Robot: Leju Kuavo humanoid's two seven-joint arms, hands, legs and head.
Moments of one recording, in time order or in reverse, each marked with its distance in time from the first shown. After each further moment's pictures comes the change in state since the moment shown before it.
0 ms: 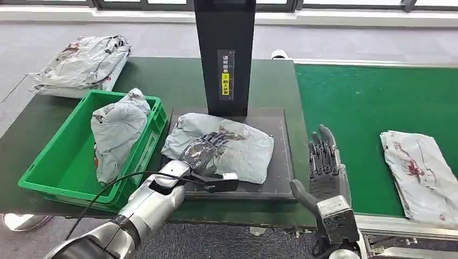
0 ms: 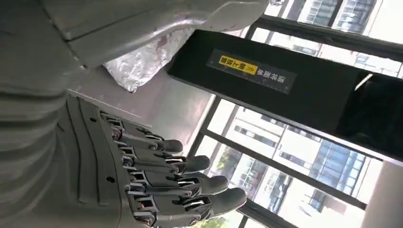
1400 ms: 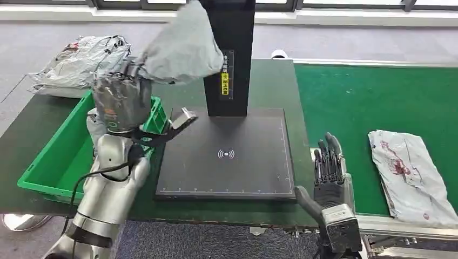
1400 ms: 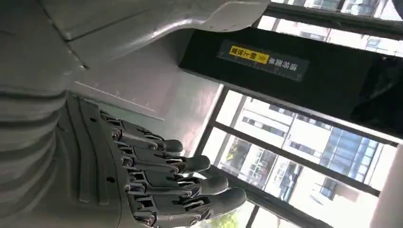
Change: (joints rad) left arm 0.116 0.170 0.203 -0.859 -0.236 0.569 0.318; right arm 0.064 -0.003 0.000 -0.021 -0.006 -0.071 -0.011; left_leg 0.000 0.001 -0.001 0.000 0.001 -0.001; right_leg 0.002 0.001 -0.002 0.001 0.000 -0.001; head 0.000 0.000
